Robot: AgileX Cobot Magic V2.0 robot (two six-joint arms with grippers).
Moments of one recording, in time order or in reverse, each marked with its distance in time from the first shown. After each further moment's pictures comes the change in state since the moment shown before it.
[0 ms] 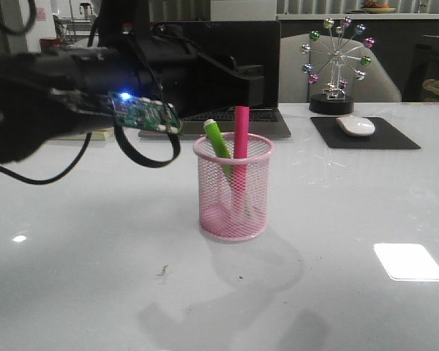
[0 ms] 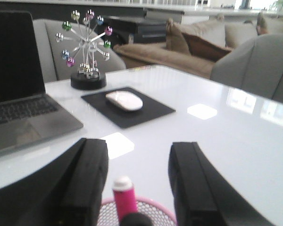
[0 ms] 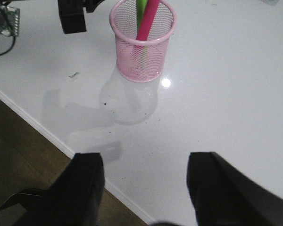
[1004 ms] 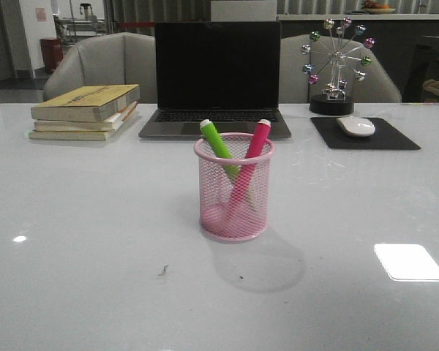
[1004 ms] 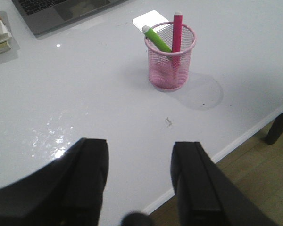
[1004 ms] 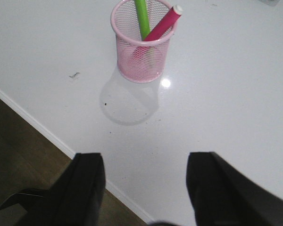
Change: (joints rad) left arm 0.000 -1.234 0.150 0.099 1.583 0.002; right arm 0.000 0.000 0.000 0.000 0.000 0.000
